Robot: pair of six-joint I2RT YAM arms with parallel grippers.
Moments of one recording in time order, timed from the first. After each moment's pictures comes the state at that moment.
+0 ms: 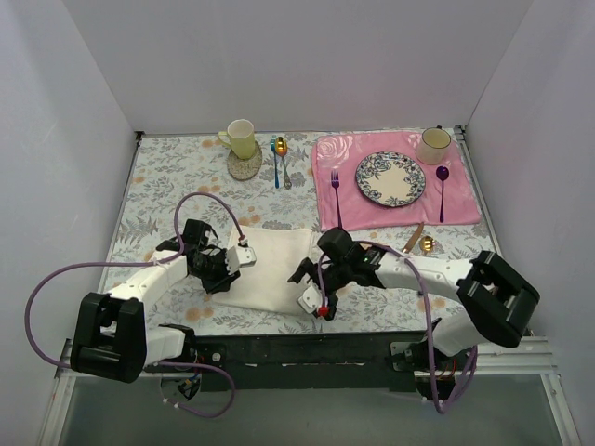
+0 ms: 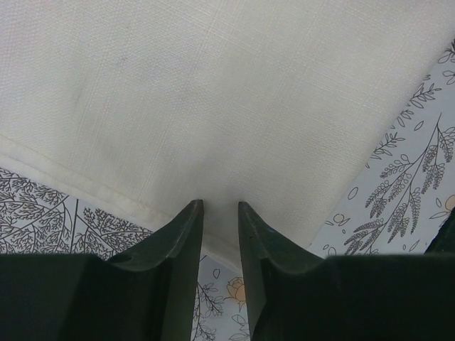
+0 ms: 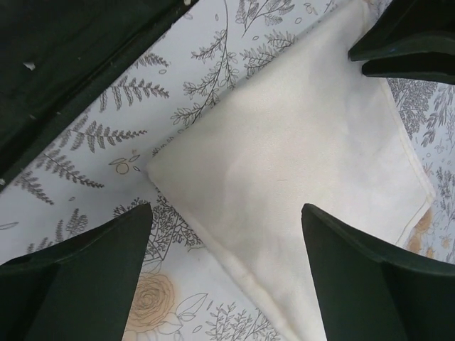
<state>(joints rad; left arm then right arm) -0.20 1.23 0.58 -0.64 0.46 0.97 0.96 1.47 0.74 -0.20 -0.73 -1.41</state>
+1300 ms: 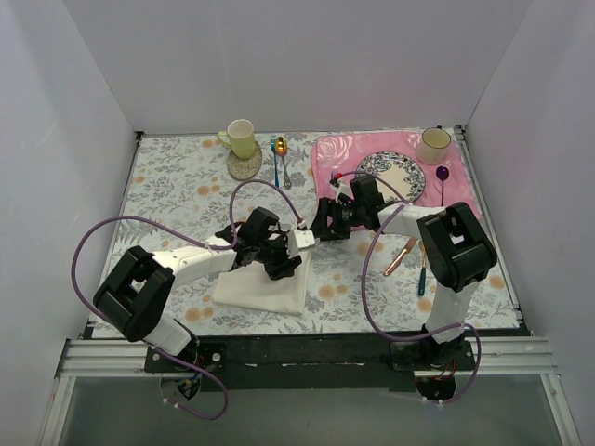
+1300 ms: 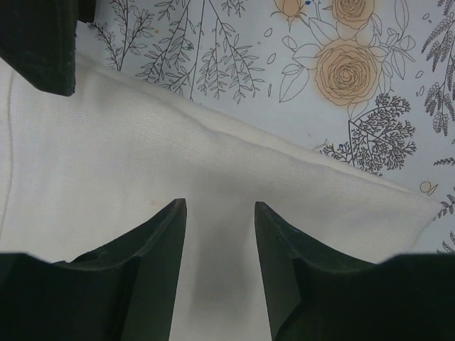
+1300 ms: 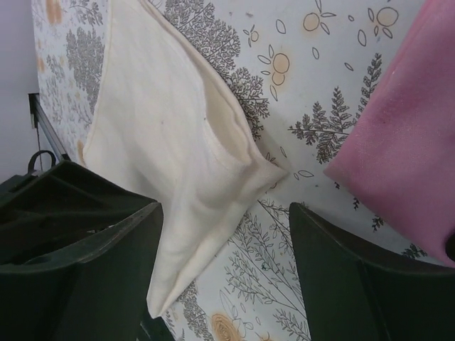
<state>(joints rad) -0.68 1.51 0.79 -0.18 0.46 0.49 0.47 1.83 0.99 0.04 -0.70 0.47</state>
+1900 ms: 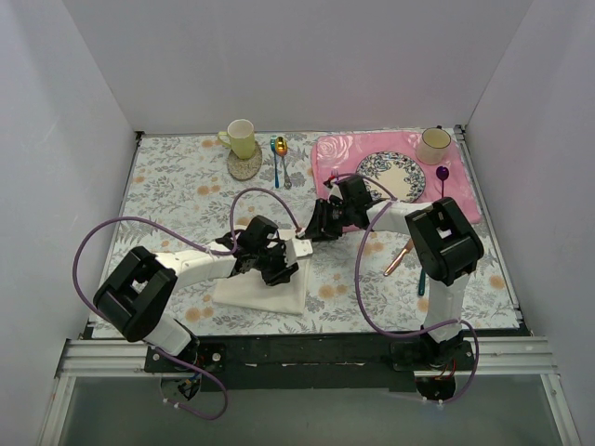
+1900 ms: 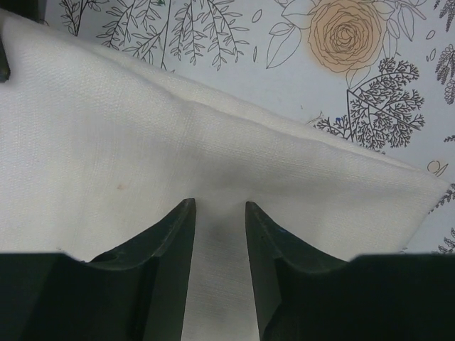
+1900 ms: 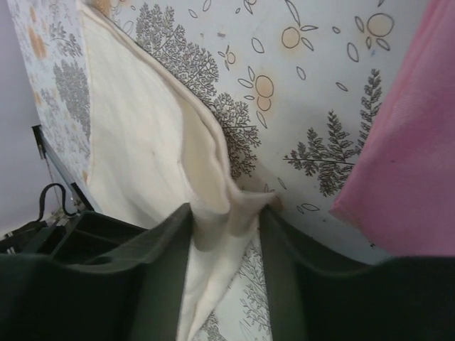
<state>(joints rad) -0.70 1.51 0.71 -0.14 0.44 0.49 0.52 1.93 1.08 0.00 -0.62 0.64</state>
